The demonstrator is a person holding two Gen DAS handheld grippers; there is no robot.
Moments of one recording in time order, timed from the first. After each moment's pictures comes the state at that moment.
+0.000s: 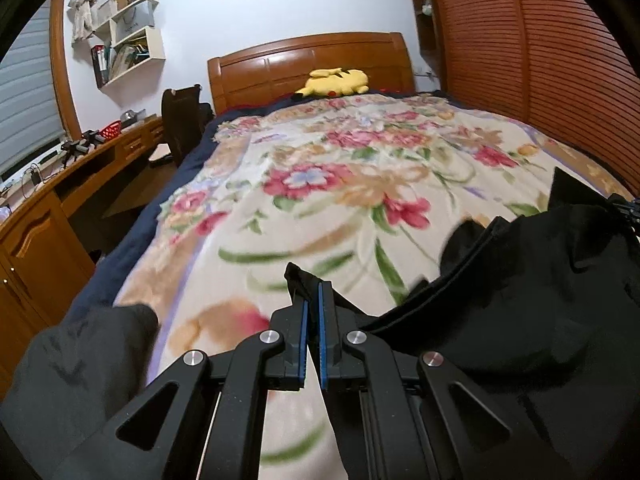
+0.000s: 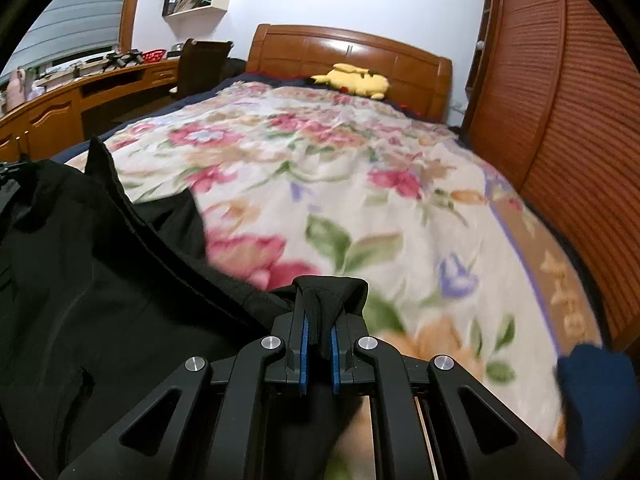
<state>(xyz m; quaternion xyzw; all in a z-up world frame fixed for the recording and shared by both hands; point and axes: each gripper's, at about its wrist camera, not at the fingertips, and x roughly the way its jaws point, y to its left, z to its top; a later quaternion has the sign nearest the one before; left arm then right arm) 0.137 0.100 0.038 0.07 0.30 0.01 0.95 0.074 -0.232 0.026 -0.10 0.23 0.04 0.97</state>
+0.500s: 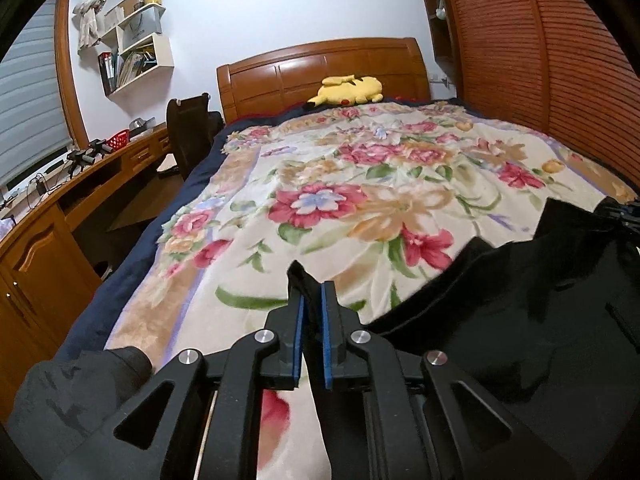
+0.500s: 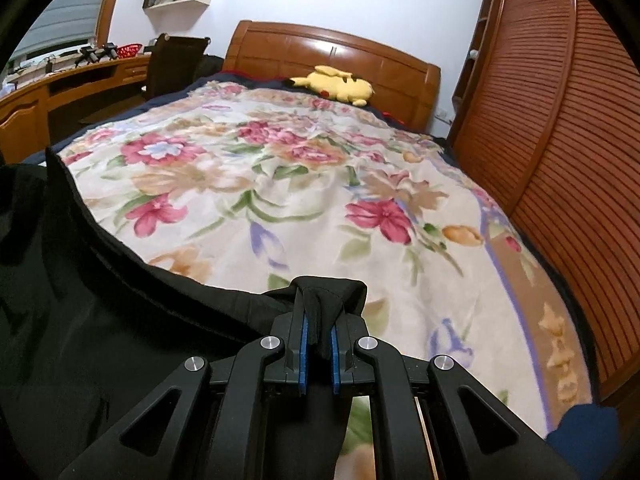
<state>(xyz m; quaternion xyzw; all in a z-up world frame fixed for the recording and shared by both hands) 0.188 0.087 0.041 0.08 0.29 0.03 0.95 0.182 -0.211 0.026 -0.12 0.24 0.01 0.96</state>
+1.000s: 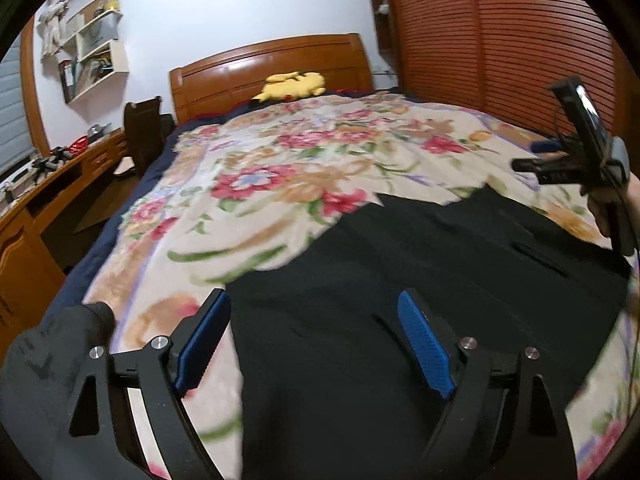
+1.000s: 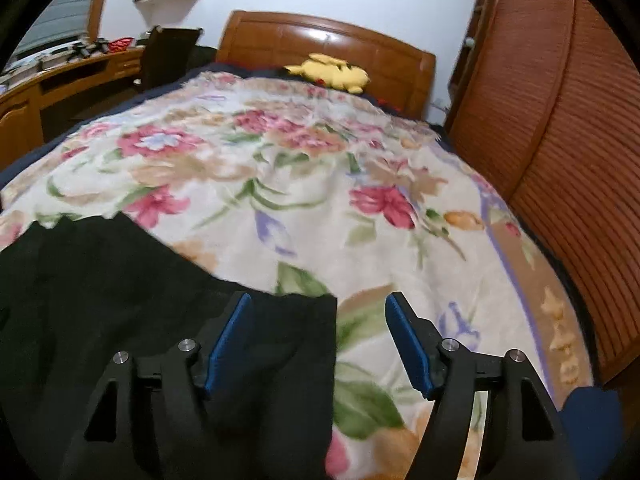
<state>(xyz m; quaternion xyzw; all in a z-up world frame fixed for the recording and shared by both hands) 0.088 0.033 0.022 0.08 0.30 -0.07 0.95 0.159 -0.199 0.042 -0.11 0.25 0.01 0.96</state>
